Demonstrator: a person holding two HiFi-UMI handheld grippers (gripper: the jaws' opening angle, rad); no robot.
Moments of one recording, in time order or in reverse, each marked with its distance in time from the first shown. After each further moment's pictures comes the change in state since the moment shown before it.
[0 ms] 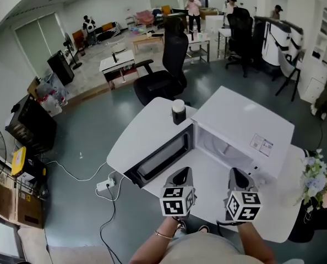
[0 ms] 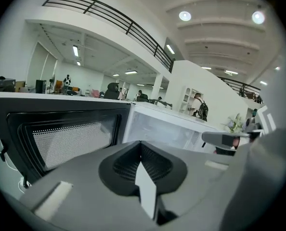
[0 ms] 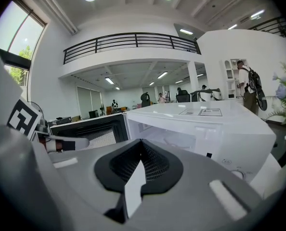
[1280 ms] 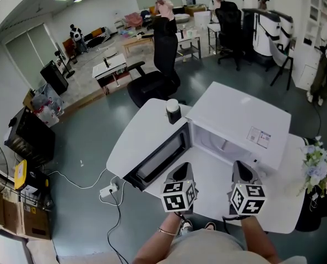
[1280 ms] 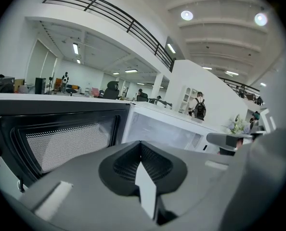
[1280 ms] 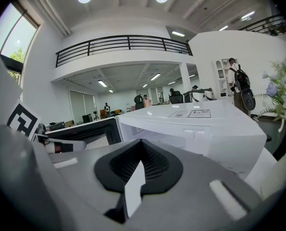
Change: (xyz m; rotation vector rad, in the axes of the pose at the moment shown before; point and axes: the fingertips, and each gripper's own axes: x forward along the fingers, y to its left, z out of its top) left arm 0.011 -0.002 0.010 -0.021 0.016 -0.008; right arm -0.006 -0.018 0.011 0.053 -0.026 -0.069
